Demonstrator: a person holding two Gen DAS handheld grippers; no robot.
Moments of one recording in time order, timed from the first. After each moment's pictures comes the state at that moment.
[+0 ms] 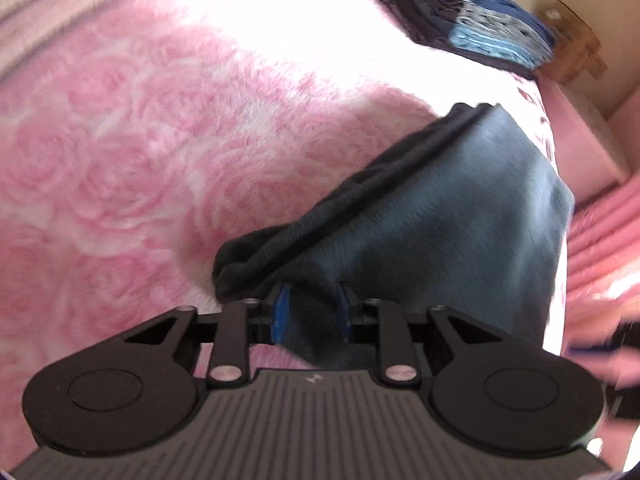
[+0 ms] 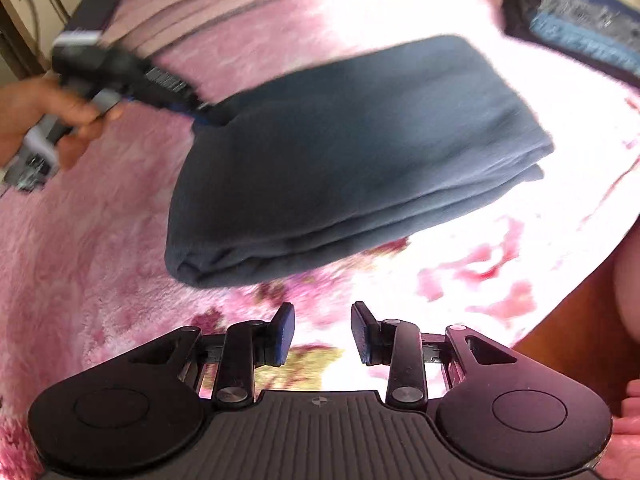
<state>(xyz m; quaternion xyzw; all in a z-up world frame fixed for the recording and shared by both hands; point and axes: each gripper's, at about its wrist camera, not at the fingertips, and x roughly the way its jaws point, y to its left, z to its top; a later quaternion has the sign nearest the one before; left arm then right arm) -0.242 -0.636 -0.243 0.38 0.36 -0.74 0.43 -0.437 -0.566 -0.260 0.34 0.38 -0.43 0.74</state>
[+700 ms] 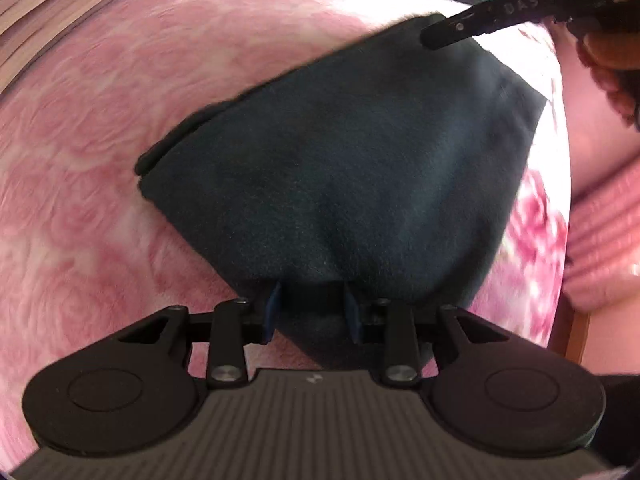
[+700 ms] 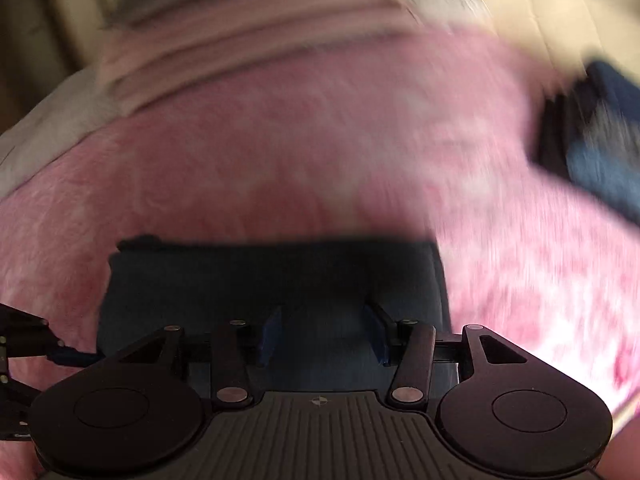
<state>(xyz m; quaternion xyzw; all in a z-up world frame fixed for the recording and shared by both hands) -0.327 -0.555 -0.257 0.42 0.35 -0.67 0.50 -0.441 -0.767 -0.242 0.24 0.37 -0.36 0.82</state>
